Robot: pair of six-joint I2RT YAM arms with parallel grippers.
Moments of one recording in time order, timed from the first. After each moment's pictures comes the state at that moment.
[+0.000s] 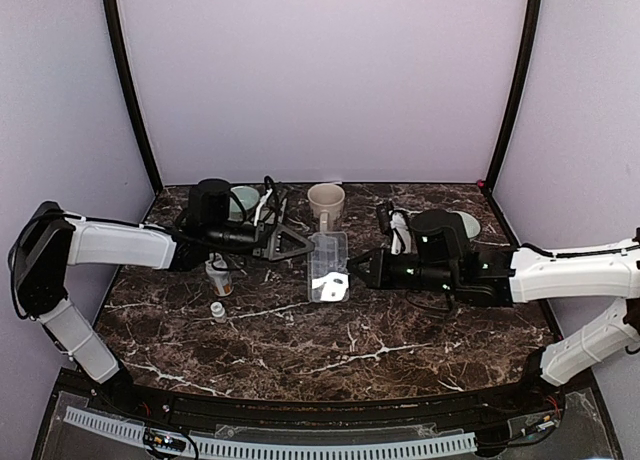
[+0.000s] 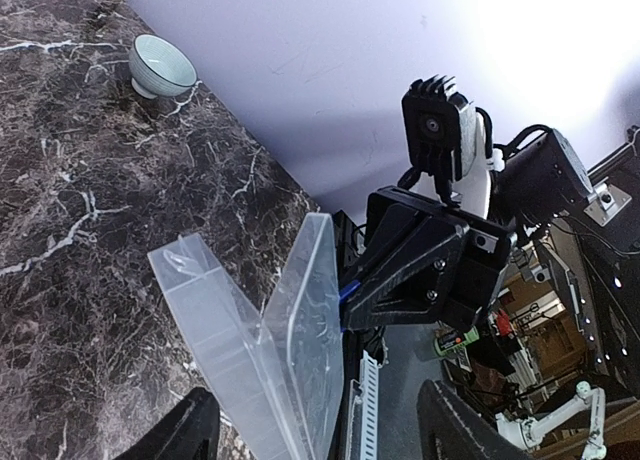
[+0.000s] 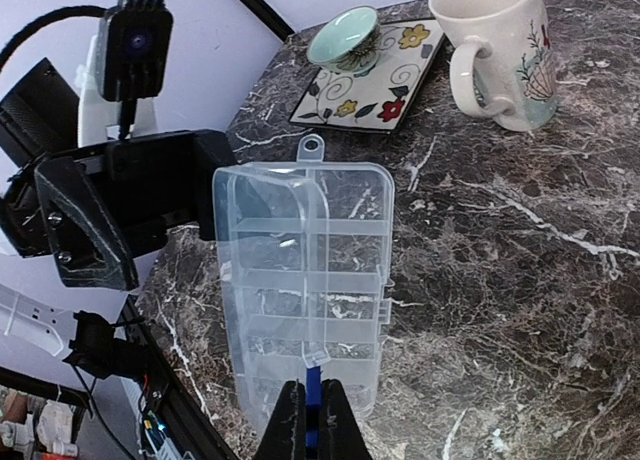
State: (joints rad) left arm -0.64 1.62 0.91 0.43 0.93 -0.64; right arm 1.01 1.30 0.78 0.10 0.01 0.74
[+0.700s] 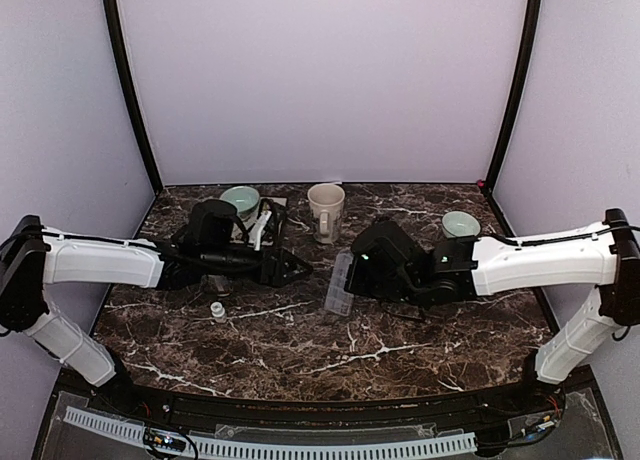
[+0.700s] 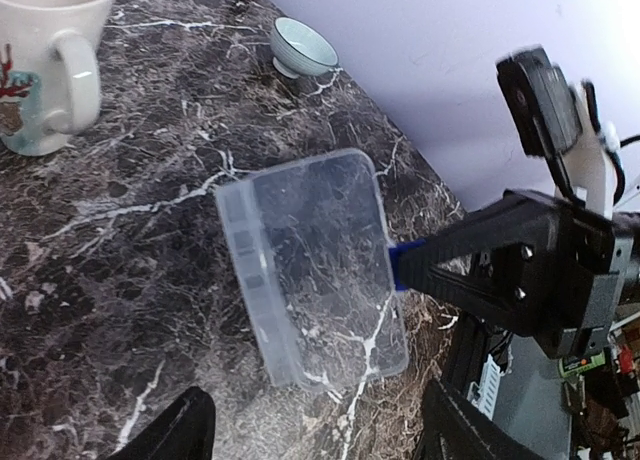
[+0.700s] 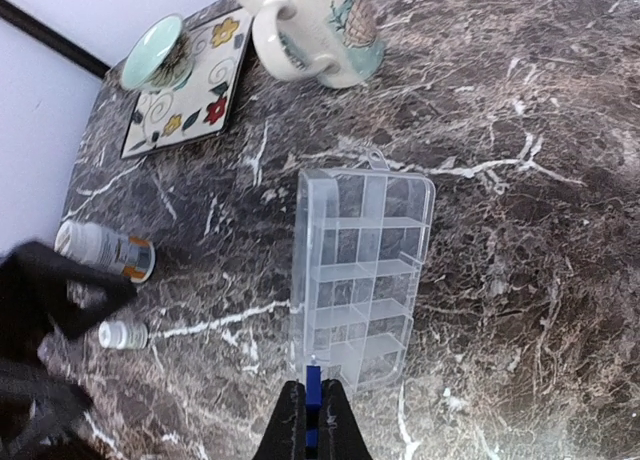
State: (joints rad) left arm -0.73 1.47 0.80 0.20 0.49 -0.48; right arm 1.16 1.49 1.02 -0.30 0.44 1.04
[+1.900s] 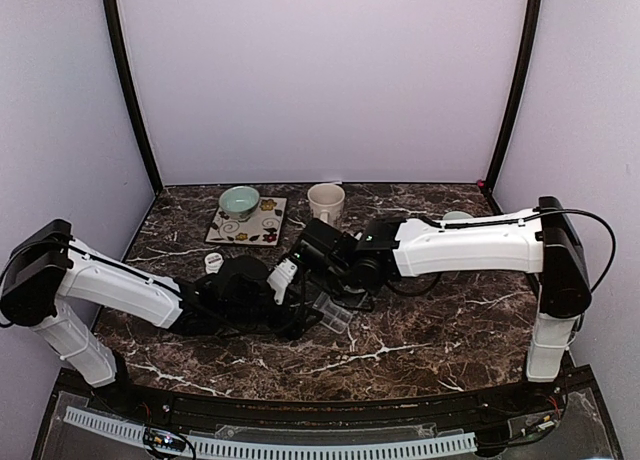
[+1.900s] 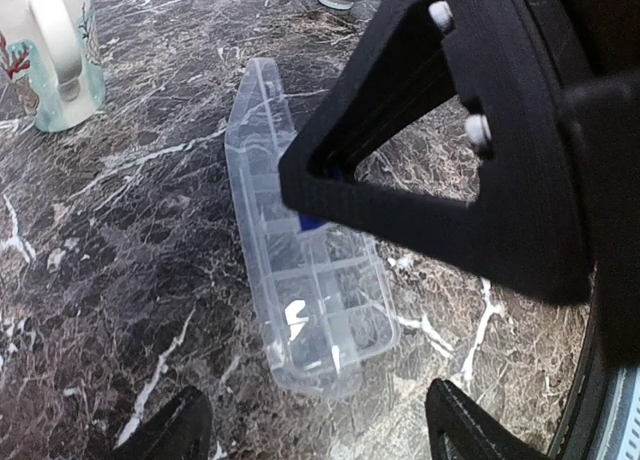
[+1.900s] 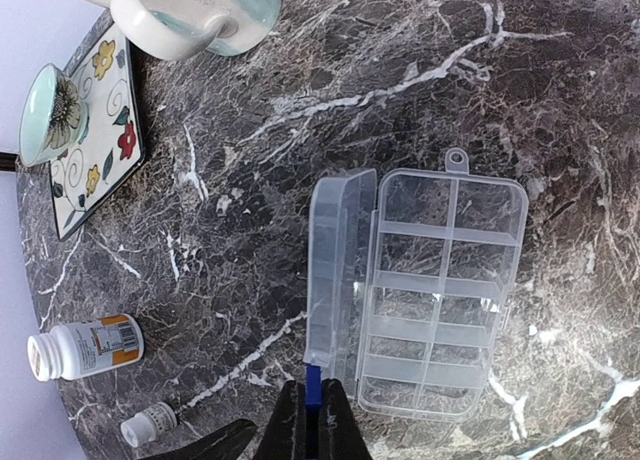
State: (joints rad) left arm -1.05 1.55 0.67 0.31 -0.05 -0.26; right arm 1.17 1.90 1.51 -0.72 0.49 1.60
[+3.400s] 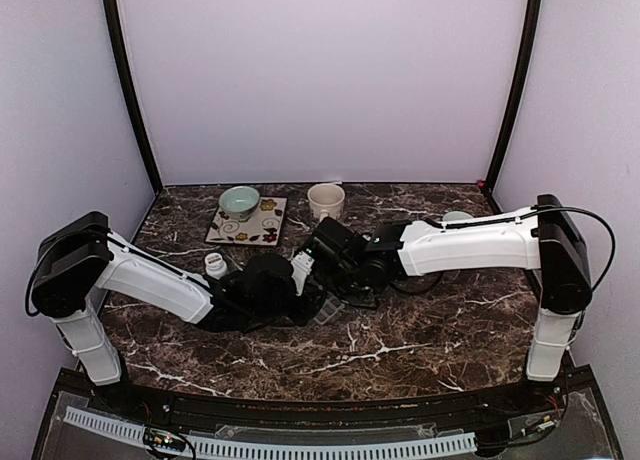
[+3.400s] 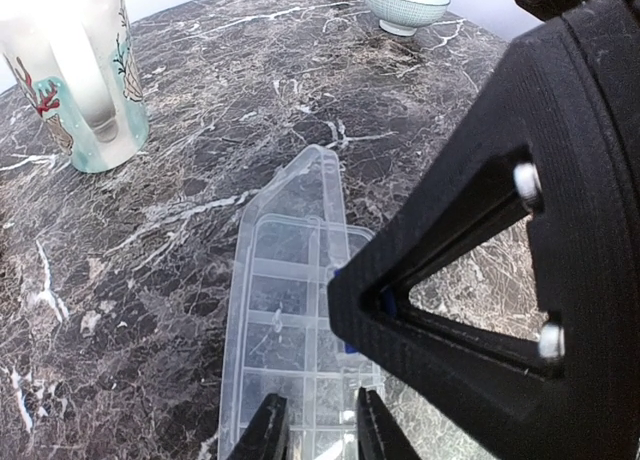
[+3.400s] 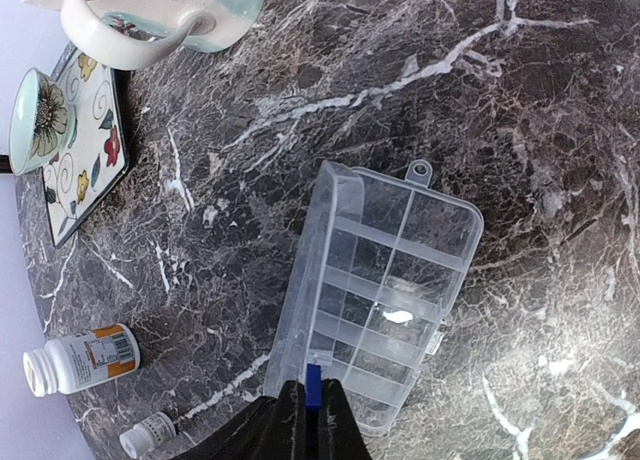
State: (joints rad) left arm -1.05 1.75 0.81 0.38 -0.20 -0.22; right arm 1.12 1.89 1.42 -0.59 0.40 1.57
